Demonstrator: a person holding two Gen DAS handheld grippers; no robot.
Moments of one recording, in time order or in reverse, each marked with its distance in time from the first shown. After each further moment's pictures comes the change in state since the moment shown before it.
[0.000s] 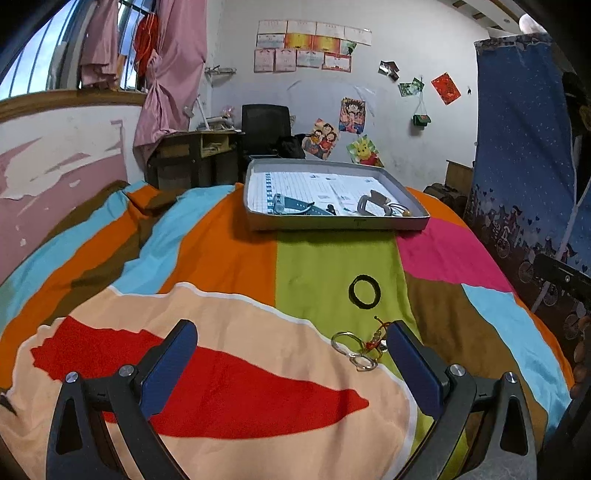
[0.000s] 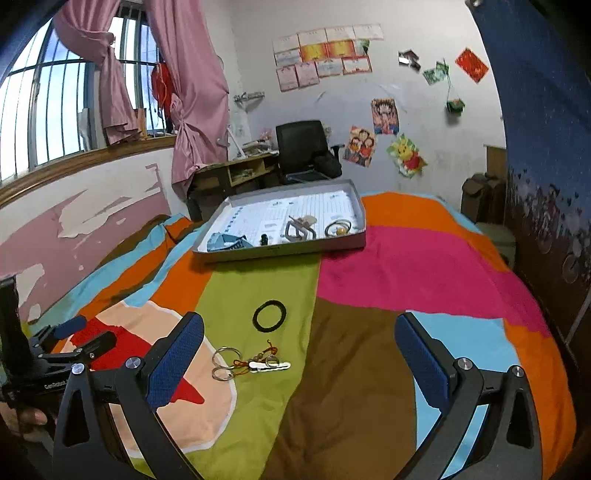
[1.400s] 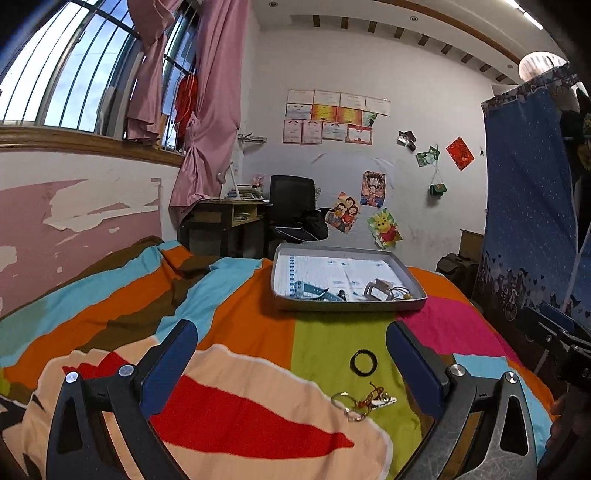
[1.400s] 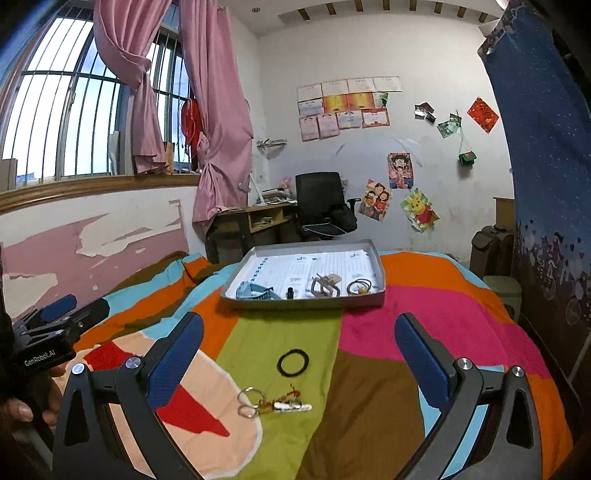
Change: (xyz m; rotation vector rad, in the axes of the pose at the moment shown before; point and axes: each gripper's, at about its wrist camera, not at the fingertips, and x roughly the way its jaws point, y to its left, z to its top) left arm -0.092 -0.006 0.010 -0.065 -0.300 0.097; right arm -0.060 0.033 0.003 -0.074 -0.228 0.030
